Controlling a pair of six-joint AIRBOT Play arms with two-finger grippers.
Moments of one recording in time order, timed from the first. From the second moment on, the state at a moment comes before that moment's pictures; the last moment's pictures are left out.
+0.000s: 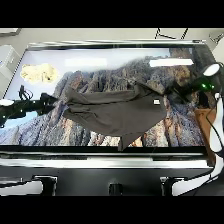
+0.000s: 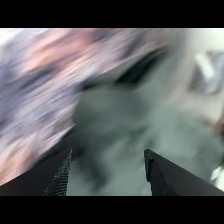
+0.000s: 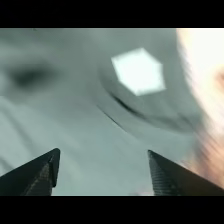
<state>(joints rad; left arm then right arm) 0.33 -1.48 1.00 0.63 -0.93 -1.35 -0.26 -1.74 1.66 -1.11 1.49 1.65</state>
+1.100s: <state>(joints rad) 0.16 -1.46 0.88 0.61 -0.72 -1.34 -0.12 -1.49 0.96 -1.06 1.19 1.57</state>
